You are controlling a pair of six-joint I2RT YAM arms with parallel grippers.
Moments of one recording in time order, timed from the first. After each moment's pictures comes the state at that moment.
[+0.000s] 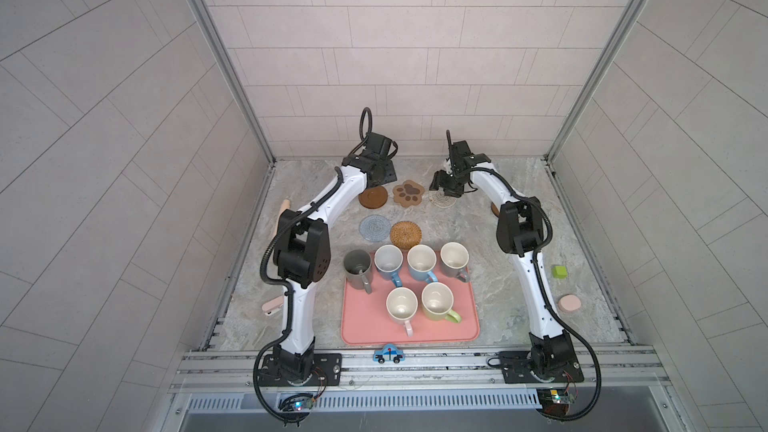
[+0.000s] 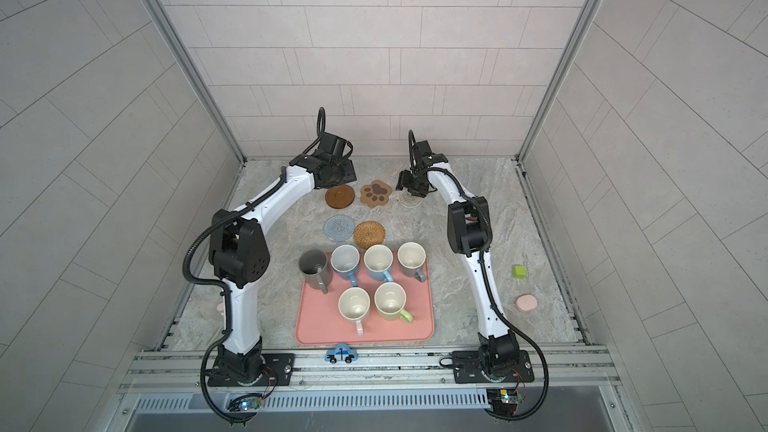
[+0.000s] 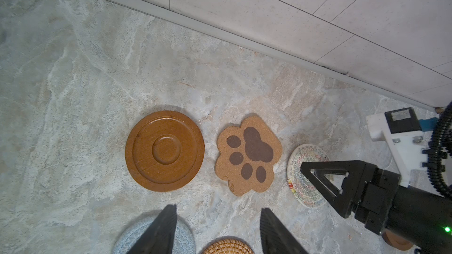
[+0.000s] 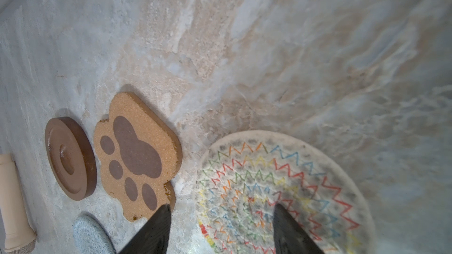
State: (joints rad) left arm -0.40 2.07 1.89 -0.69 -0.12 -0.61; right arm 0.21 2.57 2.37 -0.91 -0.33 0.46
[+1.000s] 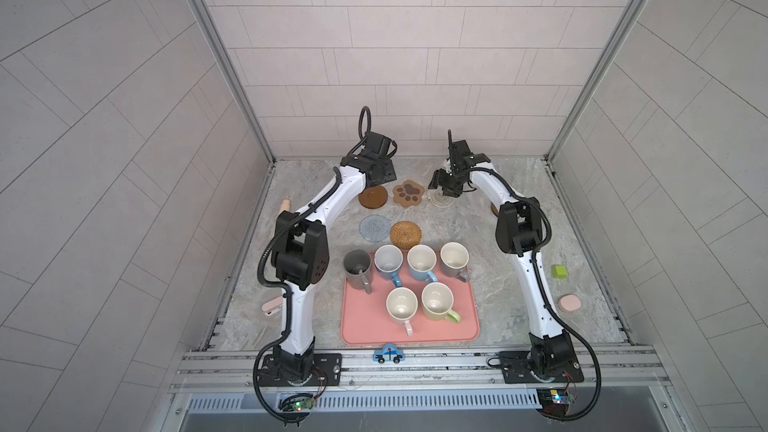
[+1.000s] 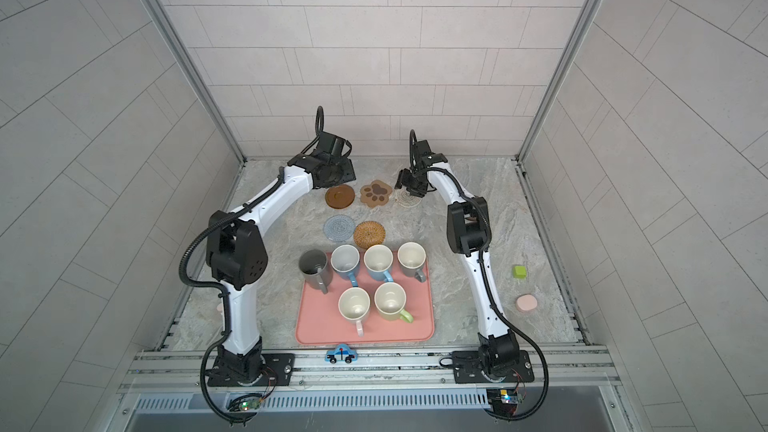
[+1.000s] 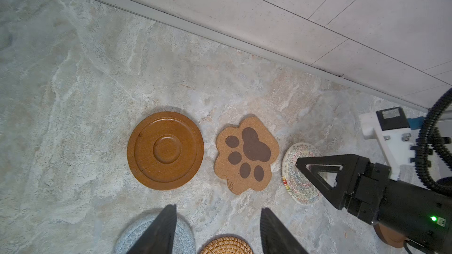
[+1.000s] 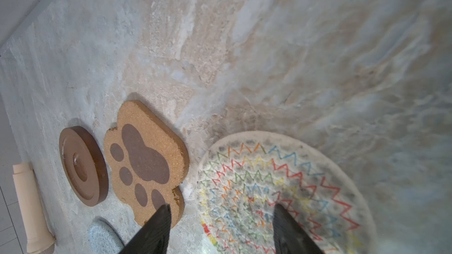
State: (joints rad) left arm -0.40 2.04 1.88 -0.69 -0.12 -0.61; right arm 0.21 2.59 2.39 -0.91 -0.35 0.52
